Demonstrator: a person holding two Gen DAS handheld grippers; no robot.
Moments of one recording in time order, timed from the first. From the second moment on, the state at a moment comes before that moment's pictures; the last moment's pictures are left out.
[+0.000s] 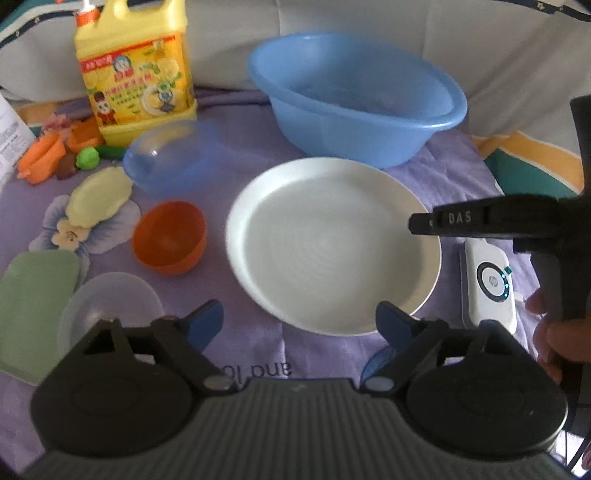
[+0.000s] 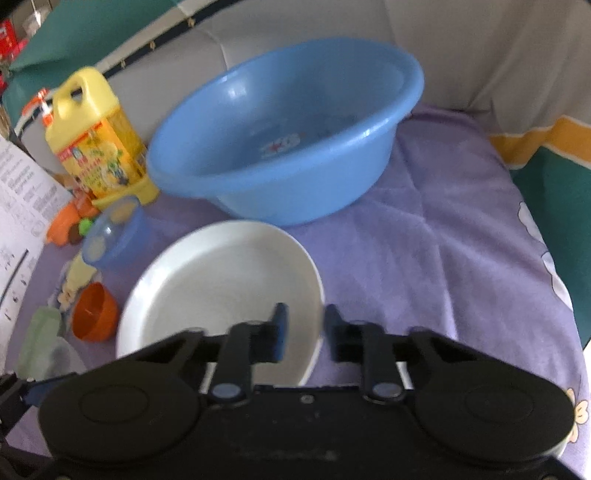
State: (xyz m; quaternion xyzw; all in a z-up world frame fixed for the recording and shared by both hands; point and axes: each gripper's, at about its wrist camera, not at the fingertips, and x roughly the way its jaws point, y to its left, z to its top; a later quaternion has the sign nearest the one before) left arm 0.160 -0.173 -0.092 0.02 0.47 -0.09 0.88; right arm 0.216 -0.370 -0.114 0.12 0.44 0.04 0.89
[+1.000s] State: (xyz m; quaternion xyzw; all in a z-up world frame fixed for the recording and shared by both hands) left arm 0.196 -0.180 -0.119 0.01 0.49 -0.07 0.87; right arm 0.210 -0.379 -0.121 0.10 0.45 0.03 0.89
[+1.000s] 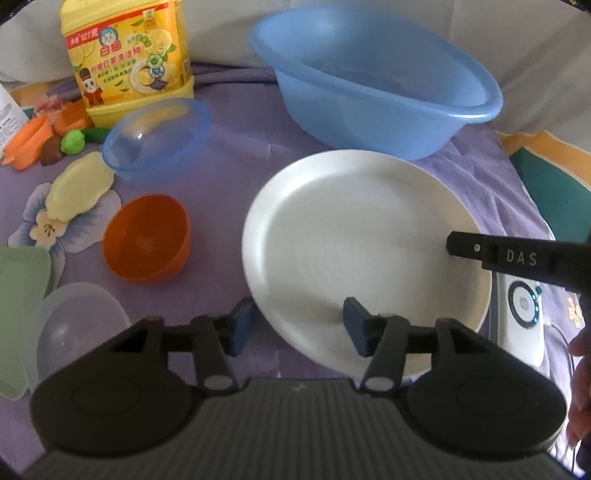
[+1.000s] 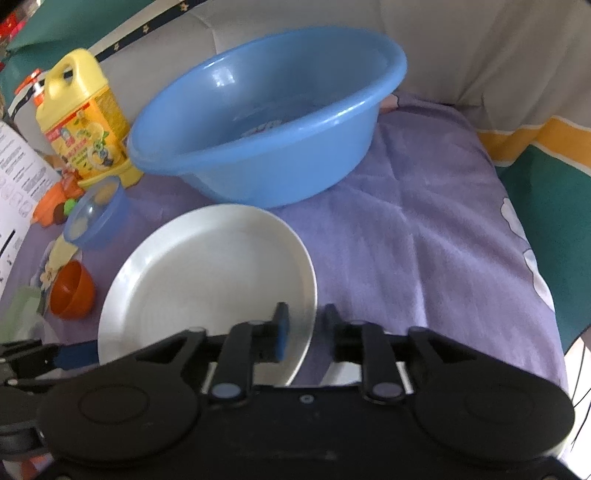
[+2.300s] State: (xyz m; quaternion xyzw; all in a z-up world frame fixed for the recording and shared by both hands) left arm 0.052 -0.057 0.000 0.02 0.41 -0.09 0.91; right arm 0.047 -0.246 -0.002 0.07 0.41 0.03 0.91
